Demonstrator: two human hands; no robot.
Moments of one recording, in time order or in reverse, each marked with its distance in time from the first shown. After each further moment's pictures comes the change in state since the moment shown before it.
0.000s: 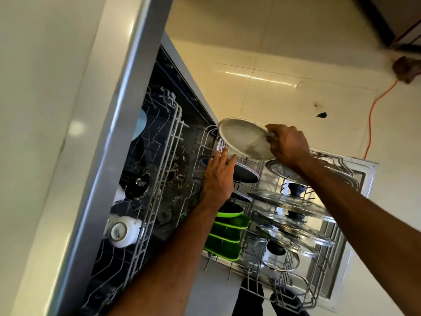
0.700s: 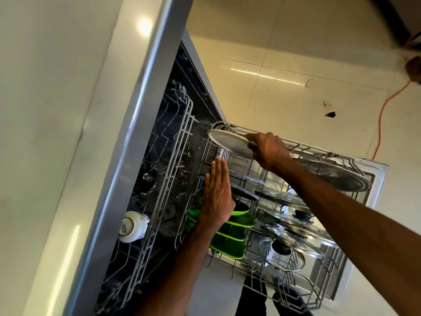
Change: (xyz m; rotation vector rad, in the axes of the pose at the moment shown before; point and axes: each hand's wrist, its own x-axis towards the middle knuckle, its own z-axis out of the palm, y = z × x) left_hand -0.053 -0.014 0.030 -0.197 0.003 -0.146; right_hand 0.008 -0.043 0.047 -0.016 -0.171 -0.100
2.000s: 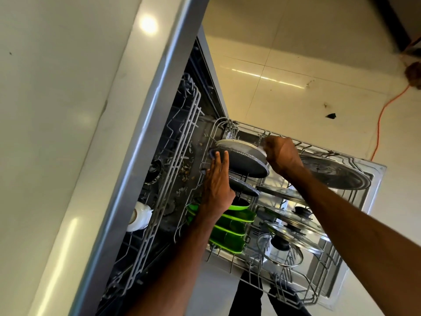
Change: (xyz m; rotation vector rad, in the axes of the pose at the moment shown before) left_hand 0.003 -0.001 -0.012 -0.199 0.008 -0.055; right_hand -0.007 0.049 0.036 0.054 0.157 0.152
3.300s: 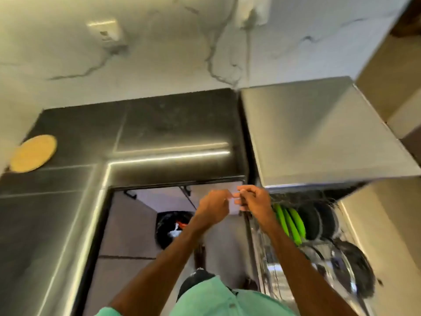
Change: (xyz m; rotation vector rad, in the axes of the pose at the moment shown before) left_hand -0.691 0.022 -0.168 -0.436 0.644 -0.623; right_hand -0.597 -0.364 -0.107 0.447 -0.829 -0.351
